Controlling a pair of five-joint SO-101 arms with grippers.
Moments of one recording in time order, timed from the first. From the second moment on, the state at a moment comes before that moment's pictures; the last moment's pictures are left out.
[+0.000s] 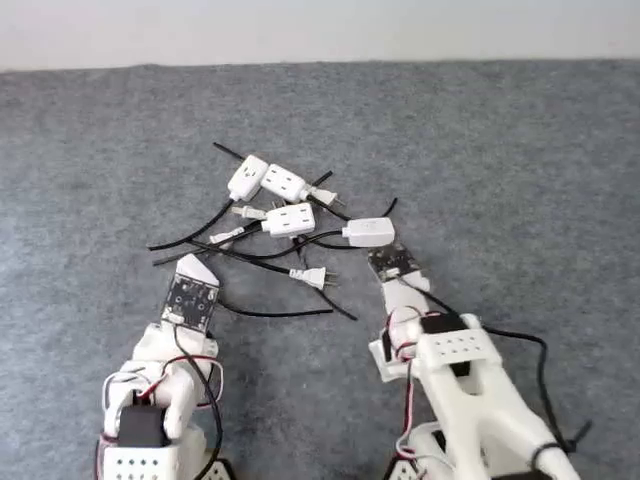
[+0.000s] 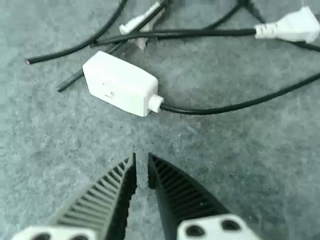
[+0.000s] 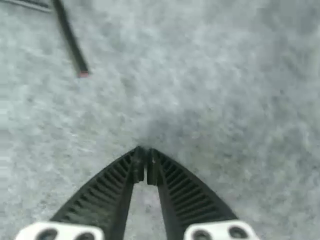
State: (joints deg) left arm -4.0 -102.5 97.6 70.9 -12.0; right arm -9.6 -30.5 72.4 50.6 12.2
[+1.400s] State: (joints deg) left arm -3.6 -103.0 97.5 72.0 -12.2; right arm -8.3 -30.4 72.4 51.0 13.0
